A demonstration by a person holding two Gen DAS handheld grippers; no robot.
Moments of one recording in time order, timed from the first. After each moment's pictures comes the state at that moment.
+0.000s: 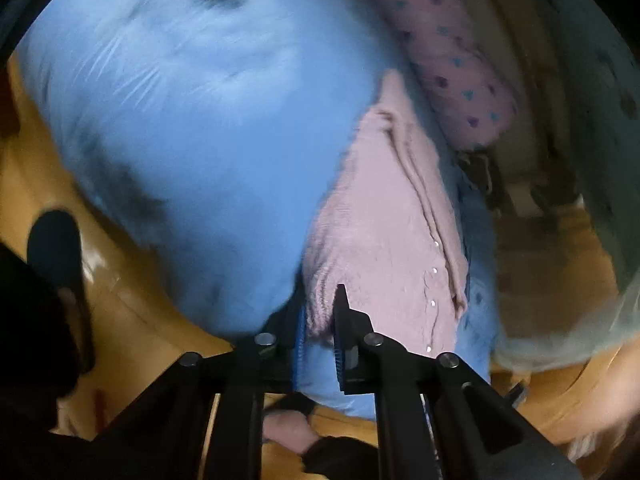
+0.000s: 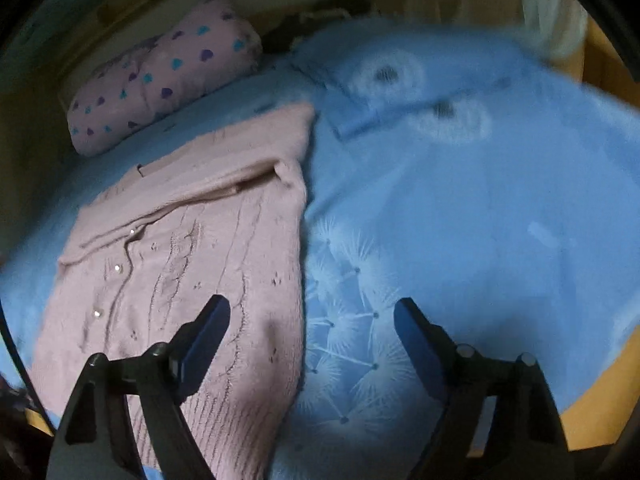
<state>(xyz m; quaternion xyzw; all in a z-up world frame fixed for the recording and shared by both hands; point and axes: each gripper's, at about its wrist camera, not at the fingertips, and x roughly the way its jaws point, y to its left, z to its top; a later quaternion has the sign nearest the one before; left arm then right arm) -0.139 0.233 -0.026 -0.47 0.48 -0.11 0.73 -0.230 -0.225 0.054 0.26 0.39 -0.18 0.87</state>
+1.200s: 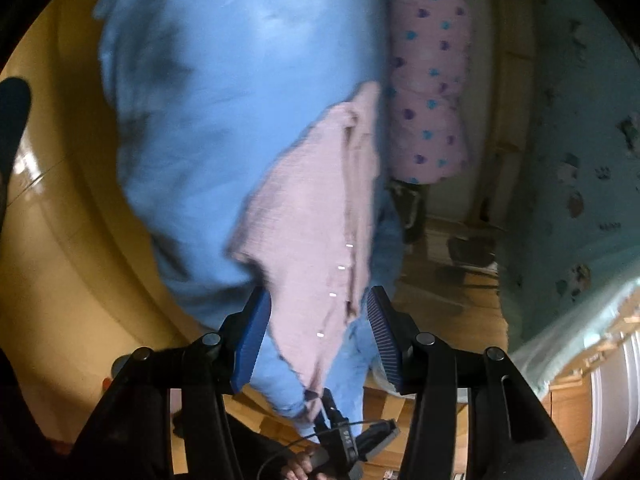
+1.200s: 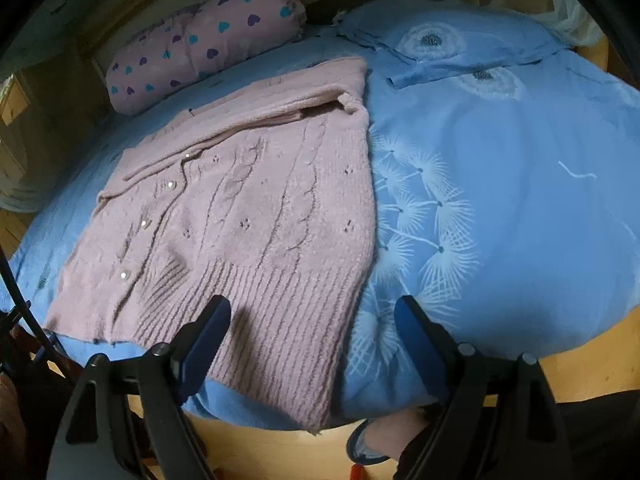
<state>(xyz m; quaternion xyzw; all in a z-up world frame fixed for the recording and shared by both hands) -0.175 0.228 -0.026 -0.64 0.41 -0.18 0.63 -0.266 -0.161 0.049 0.22 0.42 -0.12 0.87</state>
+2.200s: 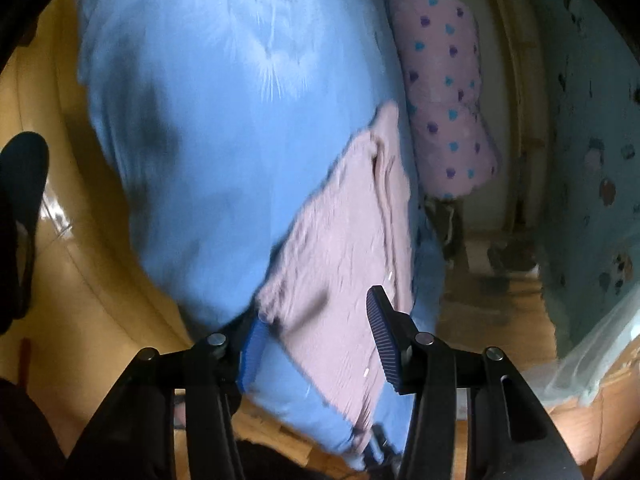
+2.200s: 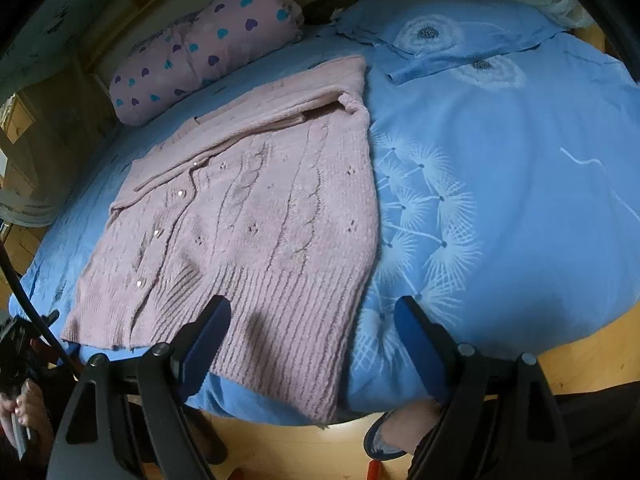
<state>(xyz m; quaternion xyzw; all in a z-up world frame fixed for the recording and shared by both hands) -0.145 0.227 -0.034 -0.59 0.41 -0.10 0.69 -0.269 -0.163 0.051 0.24 0.42 -0.11 0.87</state>
